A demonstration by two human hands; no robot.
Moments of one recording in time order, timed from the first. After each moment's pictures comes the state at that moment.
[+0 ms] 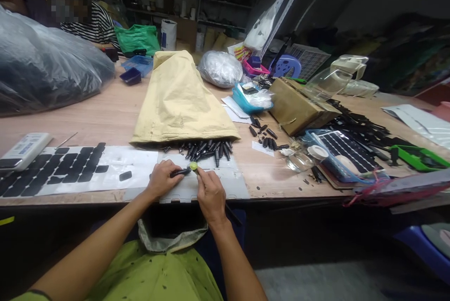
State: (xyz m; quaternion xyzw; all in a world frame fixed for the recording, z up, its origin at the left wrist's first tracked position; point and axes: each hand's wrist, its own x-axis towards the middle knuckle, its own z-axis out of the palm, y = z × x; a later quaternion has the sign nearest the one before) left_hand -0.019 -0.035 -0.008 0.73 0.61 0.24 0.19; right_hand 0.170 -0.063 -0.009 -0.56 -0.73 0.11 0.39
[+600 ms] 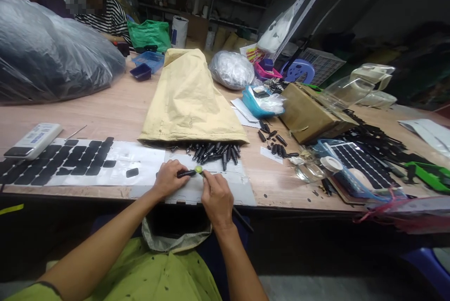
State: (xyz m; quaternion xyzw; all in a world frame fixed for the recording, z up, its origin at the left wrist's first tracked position) left_hand -0.017 -0.036 -0.007 0.72 0.62 0.24 0.20; right_hand 0.167 -0.063 -0.002 -0.58 -0.74 0.03 0.33
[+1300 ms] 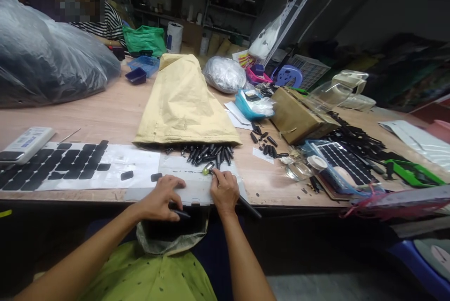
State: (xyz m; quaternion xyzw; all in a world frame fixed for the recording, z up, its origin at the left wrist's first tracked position) left_hand -0.031 -0.080 0.011 0.81 0.45 0.17 0.32; right_hand 0.209 -0.031 -0.036 -0.64 -0.70 -0.06 0.31
